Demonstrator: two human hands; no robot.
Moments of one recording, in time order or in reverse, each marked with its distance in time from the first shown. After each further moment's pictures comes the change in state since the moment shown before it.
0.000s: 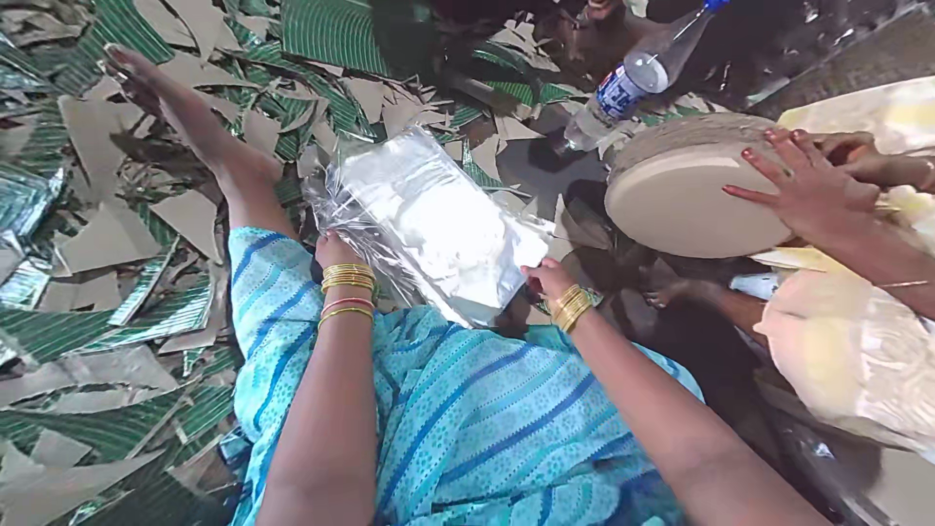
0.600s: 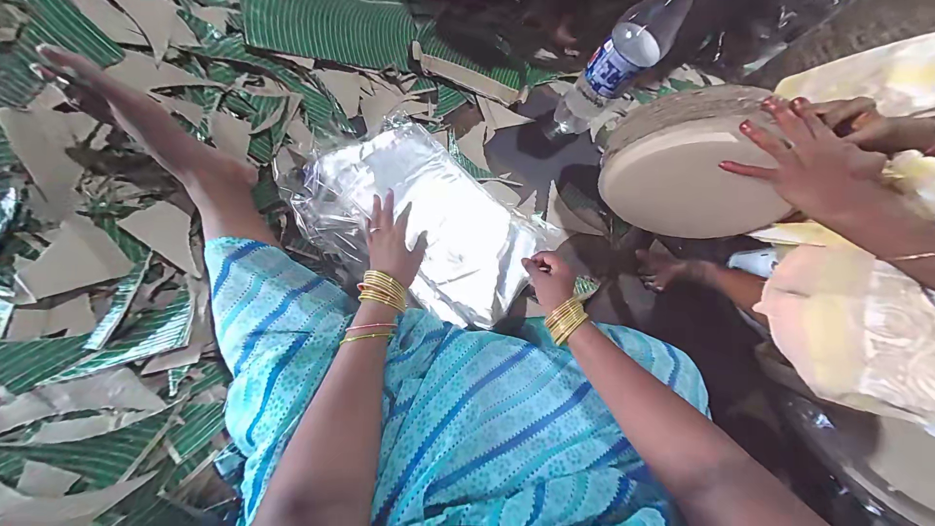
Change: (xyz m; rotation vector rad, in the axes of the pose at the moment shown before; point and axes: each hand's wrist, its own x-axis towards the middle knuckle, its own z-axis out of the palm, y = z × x) left_hand -0.064 0.009 0.039 0.958 -0.579 0.812; right_hand -0.017 0.019 -0.006 -0.326 0.224 -0.366
